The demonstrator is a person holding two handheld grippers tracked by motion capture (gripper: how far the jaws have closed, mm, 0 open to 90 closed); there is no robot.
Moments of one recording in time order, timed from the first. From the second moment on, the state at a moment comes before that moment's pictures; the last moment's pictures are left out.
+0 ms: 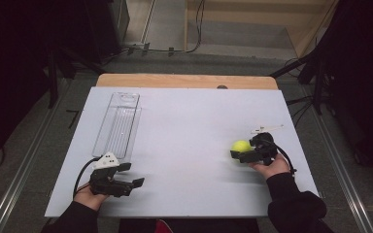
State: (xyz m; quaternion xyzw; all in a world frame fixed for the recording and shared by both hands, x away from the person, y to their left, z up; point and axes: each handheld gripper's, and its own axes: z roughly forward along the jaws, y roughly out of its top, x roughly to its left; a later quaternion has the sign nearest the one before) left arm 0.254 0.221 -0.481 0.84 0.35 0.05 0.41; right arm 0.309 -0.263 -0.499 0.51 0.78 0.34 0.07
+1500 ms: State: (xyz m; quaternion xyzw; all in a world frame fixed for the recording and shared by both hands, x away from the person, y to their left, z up) left arm 0.254 0.221 -0.480 0.84 0.35 0.05 0.41; right arm 0.300 -0.264 -0.497 0.49 0.79 0.36 0.07
